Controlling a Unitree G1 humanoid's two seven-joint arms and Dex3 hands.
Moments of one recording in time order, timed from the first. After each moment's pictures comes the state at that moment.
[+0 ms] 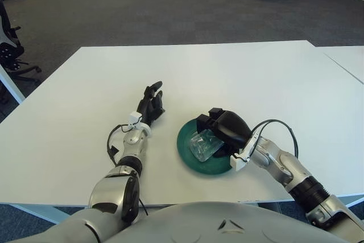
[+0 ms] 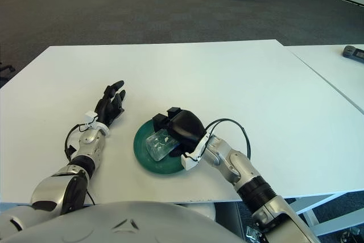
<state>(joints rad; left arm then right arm) -0.37 0.01 0.18 1.15 -0.11 -0.53 -0.27 -0.07 -0.43 0.52 0.08 -0.90 -0.51 -0.10</state>
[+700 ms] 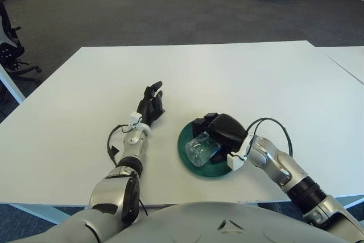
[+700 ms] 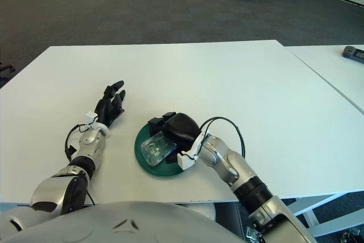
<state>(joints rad) -0.36 0.00 0.18 1.14 -0.11 -0.54 -0.26 -0.07 -0.41 0.53 0.04 -0.79 -0.47 0.09</state>
